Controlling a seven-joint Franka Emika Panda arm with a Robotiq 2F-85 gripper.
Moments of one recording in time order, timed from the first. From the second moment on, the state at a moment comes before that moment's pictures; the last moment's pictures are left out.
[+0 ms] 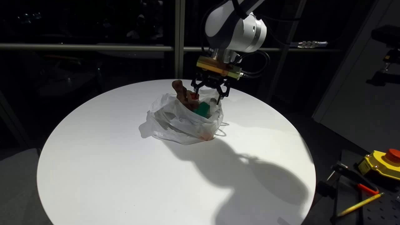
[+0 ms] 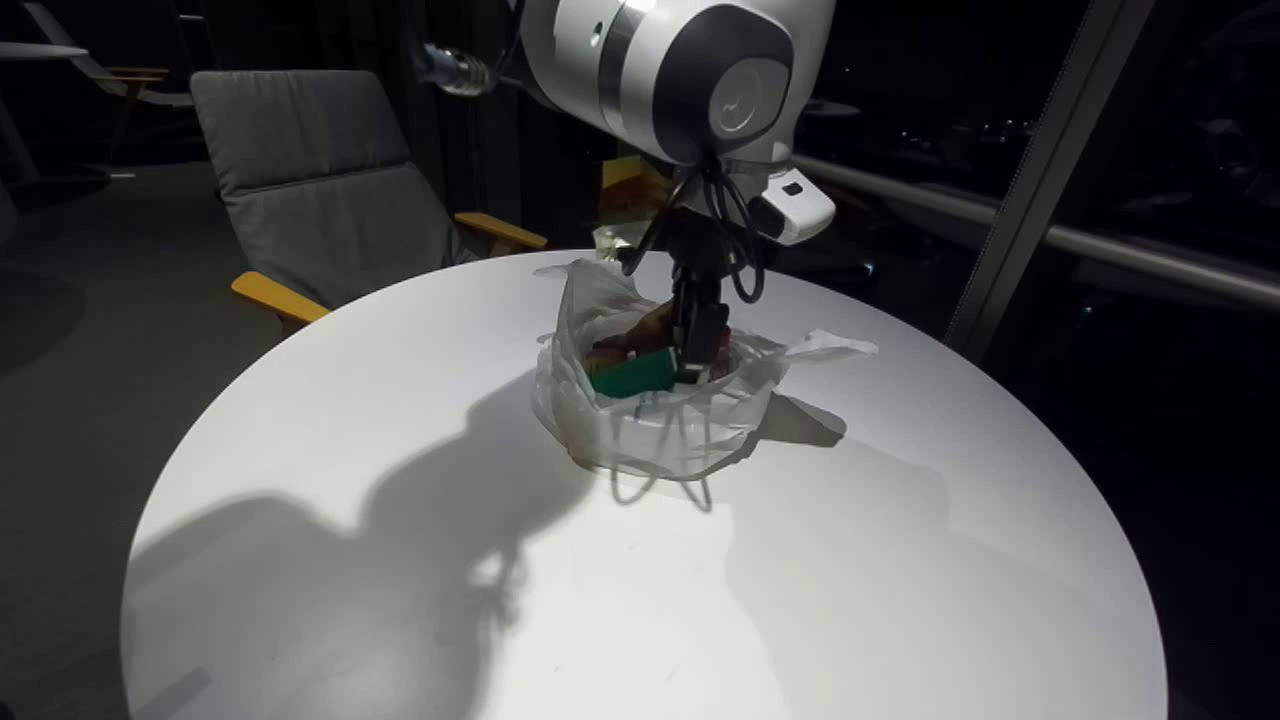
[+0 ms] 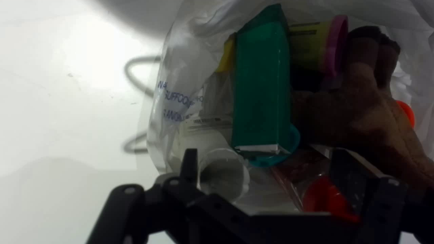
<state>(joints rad) -0.01 0.70 -0.10 -1.69 0.29 2.46 0.73</state>
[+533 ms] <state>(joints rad) 0.02 0.74 -0.13 -1.68 0.27 2.46 0.82</state>
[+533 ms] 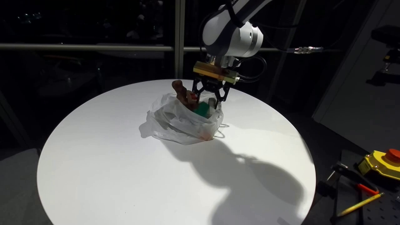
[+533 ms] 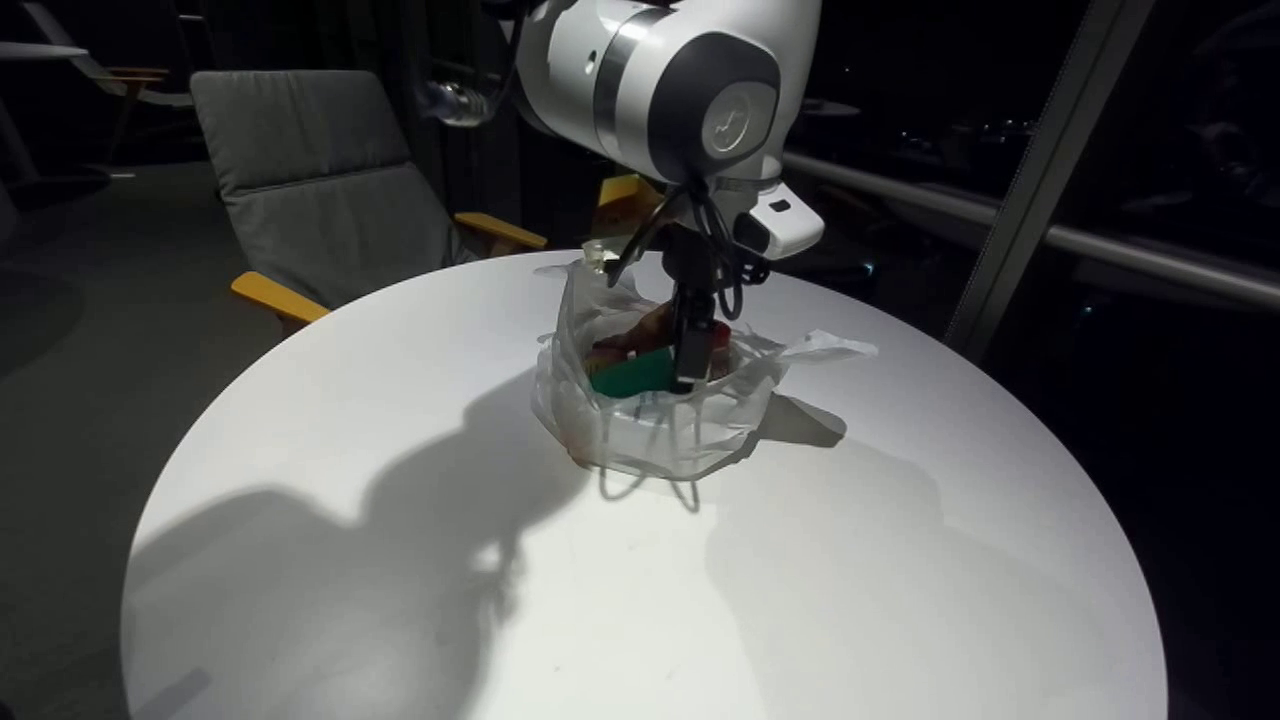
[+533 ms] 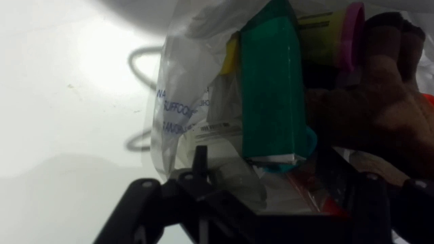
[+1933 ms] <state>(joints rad) 0.05 0.76 -0.12 -1.66 0.18 2.45 0.87</state>
